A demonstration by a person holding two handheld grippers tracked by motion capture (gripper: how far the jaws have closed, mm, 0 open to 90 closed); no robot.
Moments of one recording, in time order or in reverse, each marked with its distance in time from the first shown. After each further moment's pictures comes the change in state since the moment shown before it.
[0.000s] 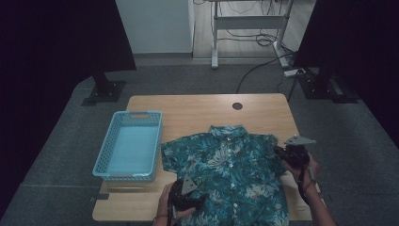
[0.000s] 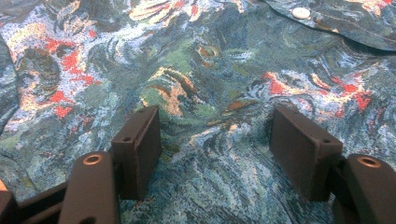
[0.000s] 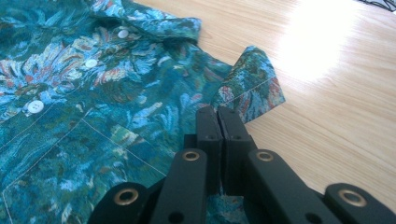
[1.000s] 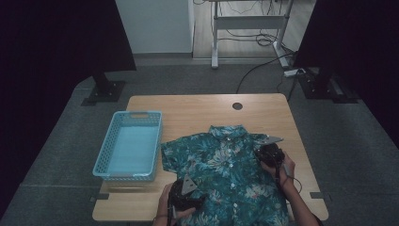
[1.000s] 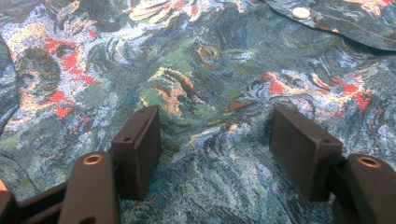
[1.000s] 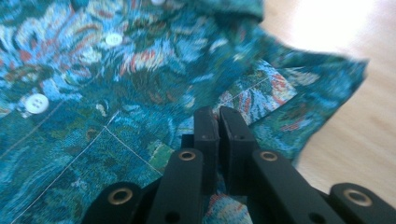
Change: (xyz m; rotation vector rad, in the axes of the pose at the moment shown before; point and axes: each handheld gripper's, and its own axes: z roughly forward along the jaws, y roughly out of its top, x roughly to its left) left arm 0.000 0.000 0.000 -0.001 0.000 0.000; right arm 0.045 0.010 0.061 0.148 0.023 -0.077
